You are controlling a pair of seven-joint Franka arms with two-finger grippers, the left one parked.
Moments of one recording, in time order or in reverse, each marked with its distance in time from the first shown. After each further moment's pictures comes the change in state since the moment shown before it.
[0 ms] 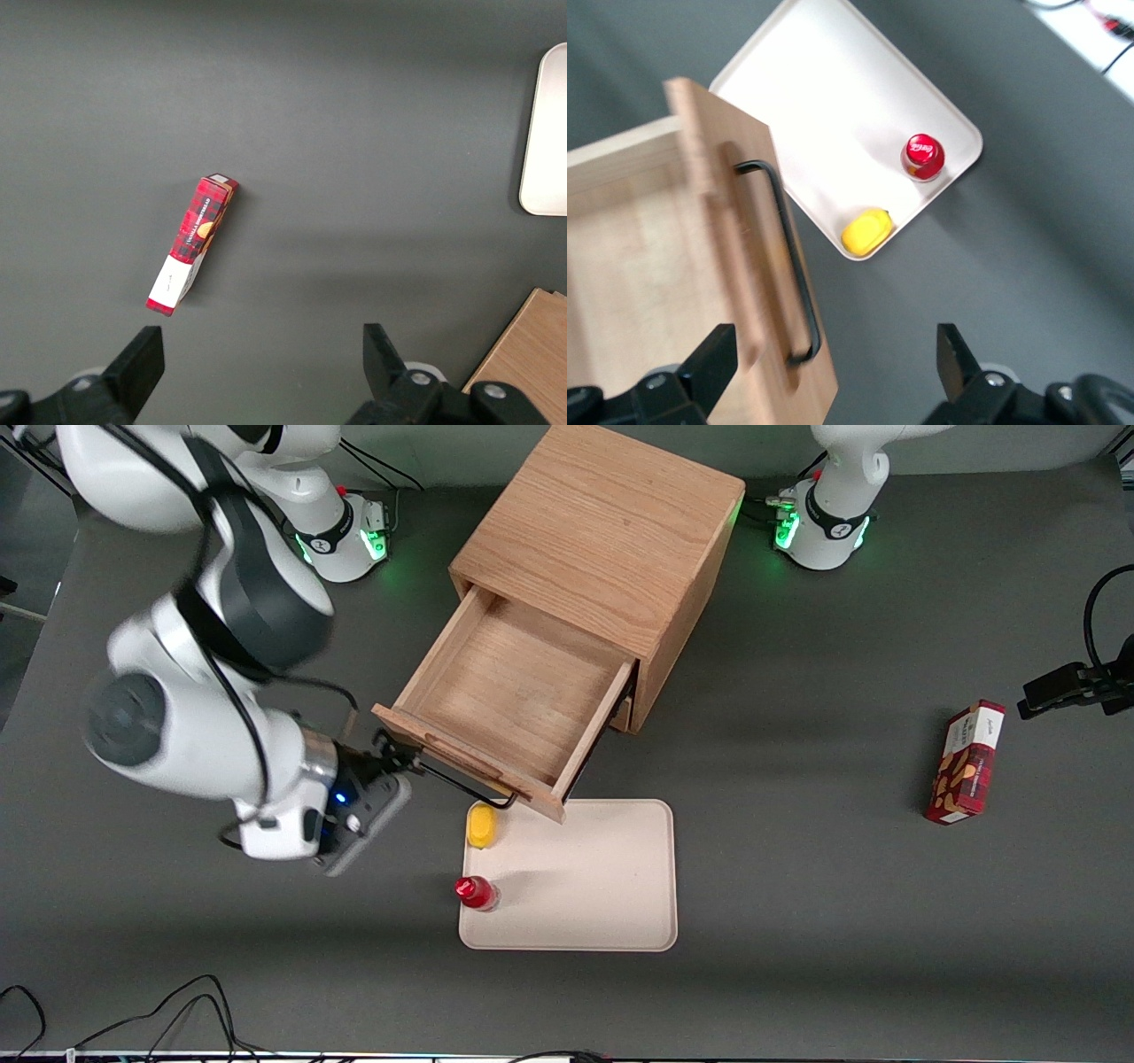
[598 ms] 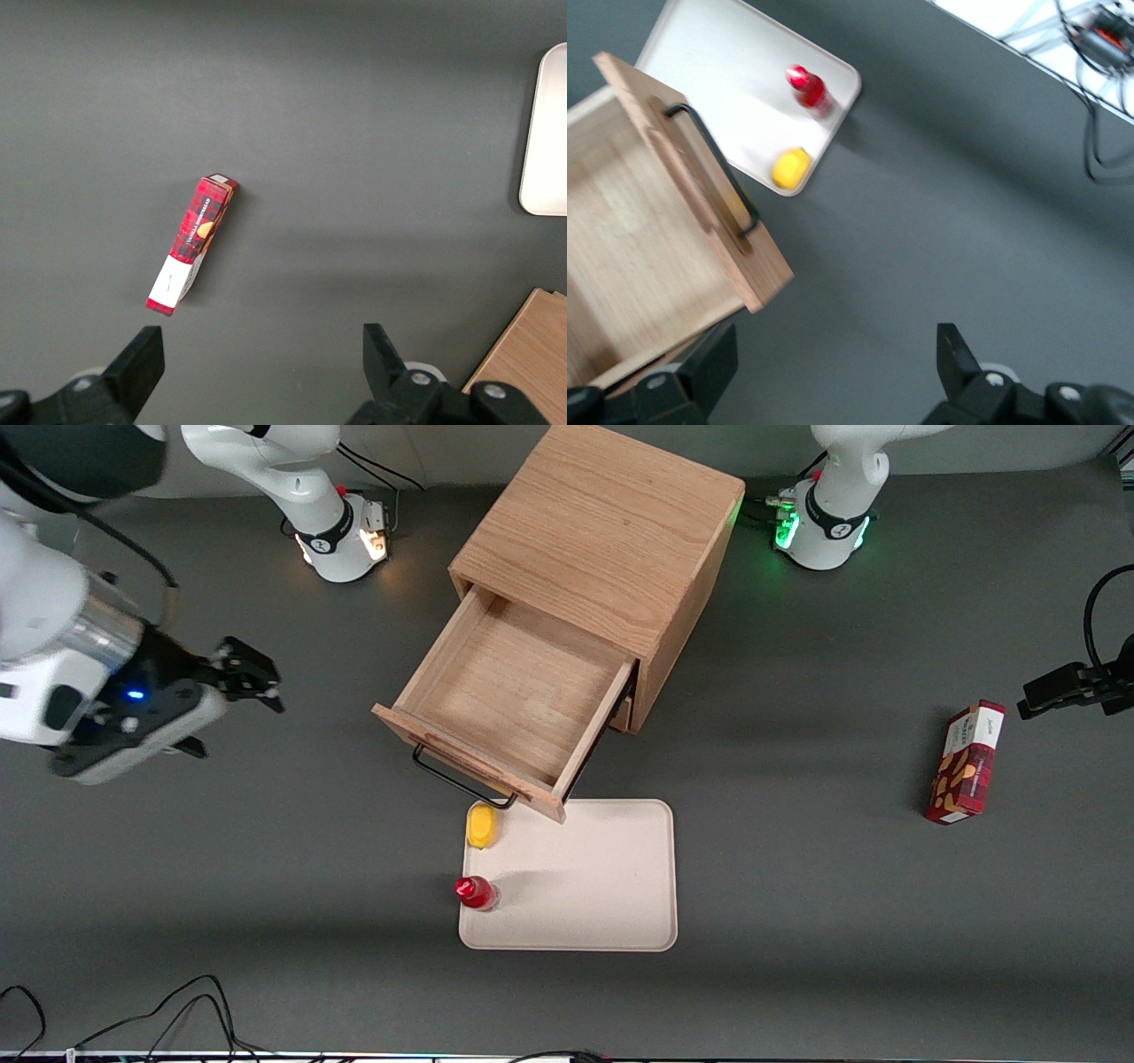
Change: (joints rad) arm -0.040 -0.231 -0.178 -0.035 -0.016 -0.203 0.132
